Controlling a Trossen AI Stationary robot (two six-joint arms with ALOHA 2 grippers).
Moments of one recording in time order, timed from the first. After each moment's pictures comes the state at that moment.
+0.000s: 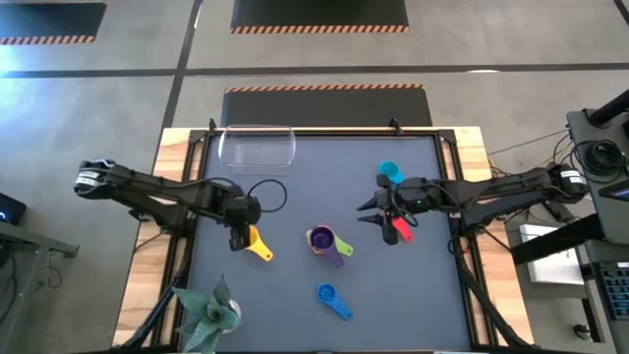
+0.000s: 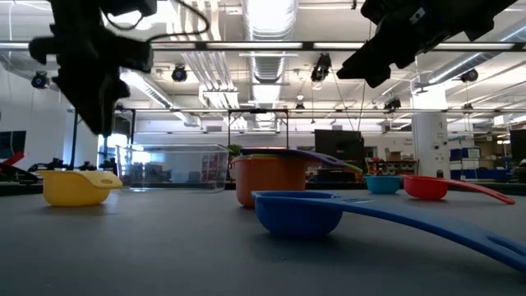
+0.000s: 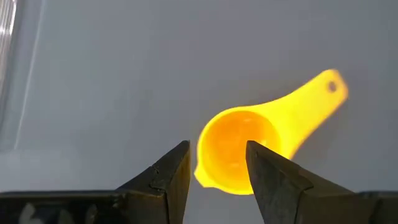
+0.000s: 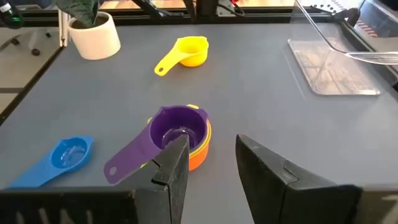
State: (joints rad) left arm -0.11 1.21 0.85 -0.97 -0.11 -0.37; right arm 0.02 1.07 0.61 0.04 -0.05 0.02
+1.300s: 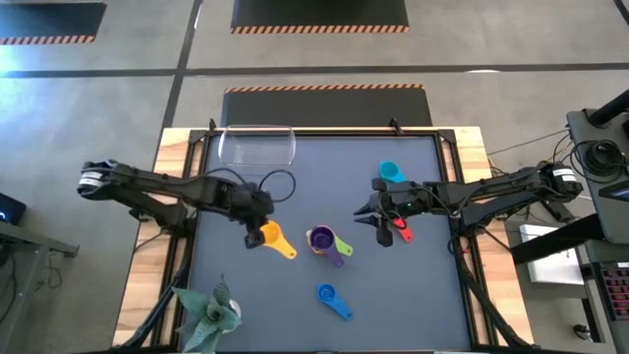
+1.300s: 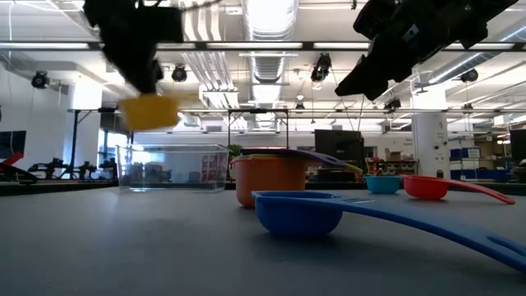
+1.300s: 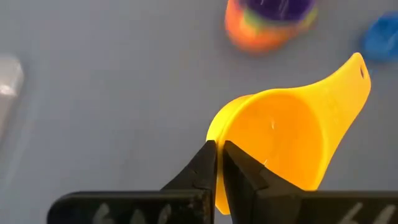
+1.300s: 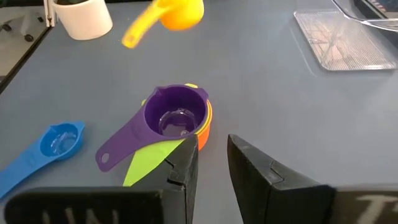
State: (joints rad) left arm -0.08 1.25 0.95 -0.78 -0.08 -0.31; right arm 0.02 1.15 0.62 0.04 -0.05 0.04
